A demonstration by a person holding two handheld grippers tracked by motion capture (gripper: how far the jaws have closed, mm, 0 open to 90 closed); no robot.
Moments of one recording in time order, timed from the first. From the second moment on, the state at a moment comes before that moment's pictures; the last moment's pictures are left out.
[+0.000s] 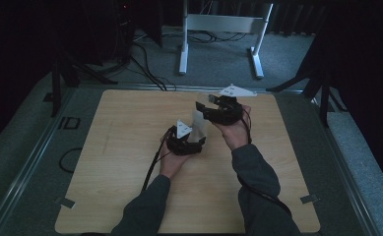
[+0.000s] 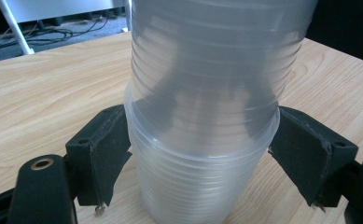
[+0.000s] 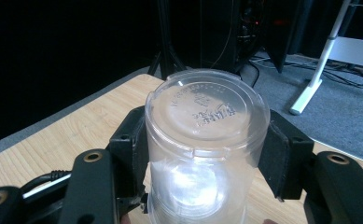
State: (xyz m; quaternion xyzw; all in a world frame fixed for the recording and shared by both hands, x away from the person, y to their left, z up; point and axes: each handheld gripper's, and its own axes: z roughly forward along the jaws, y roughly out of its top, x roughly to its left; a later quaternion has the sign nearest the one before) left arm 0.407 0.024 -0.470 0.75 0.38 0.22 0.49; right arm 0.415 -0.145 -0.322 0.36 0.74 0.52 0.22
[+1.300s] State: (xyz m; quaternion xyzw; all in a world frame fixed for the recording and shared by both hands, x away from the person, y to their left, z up) left arm 0.400 0.028 -0.467 0.74 0.38 0.22 0.51; right arm 0.402 -0.171 -0.293 0.36 0.72 0.55 0.24
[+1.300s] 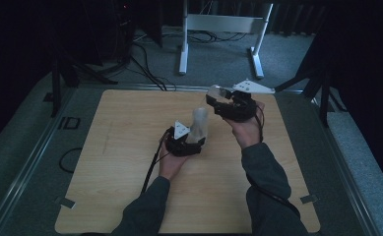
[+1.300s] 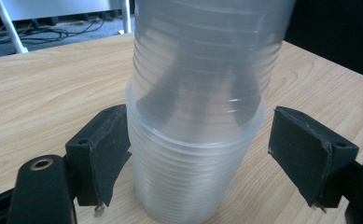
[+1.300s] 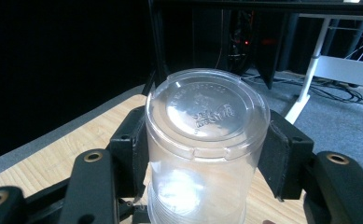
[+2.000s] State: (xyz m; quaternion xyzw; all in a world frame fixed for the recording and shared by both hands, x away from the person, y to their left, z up) left arm 0.391 0.035 -0.463 0.74 0.38 0.23 0.50; right arm 0.396 -0.205 -0.299 0.38 0.71 0.54 0.25
